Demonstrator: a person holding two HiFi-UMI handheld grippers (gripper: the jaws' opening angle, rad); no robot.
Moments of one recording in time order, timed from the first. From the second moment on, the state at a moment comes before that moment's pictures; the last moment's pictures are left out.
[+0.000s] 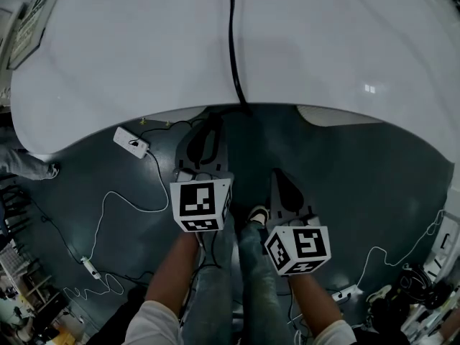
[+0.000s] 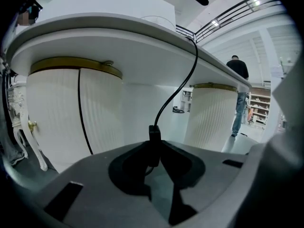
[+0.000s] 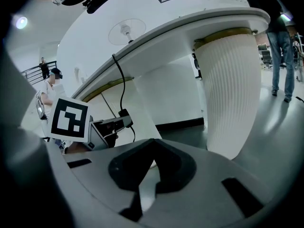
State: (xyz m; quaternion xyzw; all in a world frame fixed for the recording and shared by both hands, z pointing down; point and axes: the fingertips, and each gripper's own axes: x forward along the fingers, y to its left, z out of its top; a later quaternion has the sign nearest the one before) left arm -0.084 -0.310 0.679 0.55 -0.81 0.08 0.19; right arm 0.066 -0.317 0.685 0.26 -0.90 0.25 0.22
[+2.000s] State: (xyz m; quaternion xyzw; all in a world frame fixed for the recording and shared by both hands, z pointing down) left arm -0.056 -0.239 0.564 0.51 -0.83 0.07 0.20; right arm 0.051 -0.306 0.571 0.25 -0.91 0.23 0.21
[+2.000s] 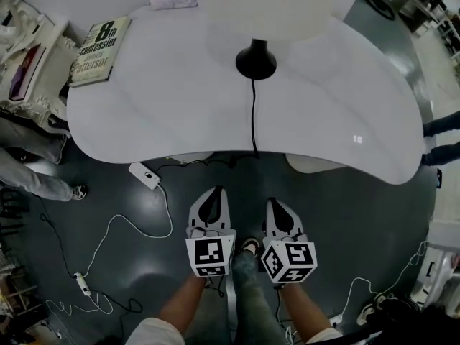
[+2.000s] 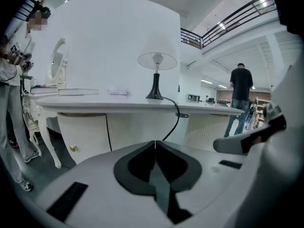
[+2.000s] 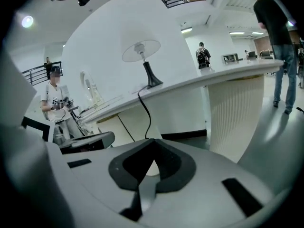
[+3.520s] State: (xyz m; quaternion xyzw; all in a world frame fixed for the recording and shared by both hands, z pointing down) left arm -0.051 -0.235 0.312 0.54 -0.82 0.05 0.17; right arm 0.024 -0.299 0.332 0.23 -0.94 0.18 0.17
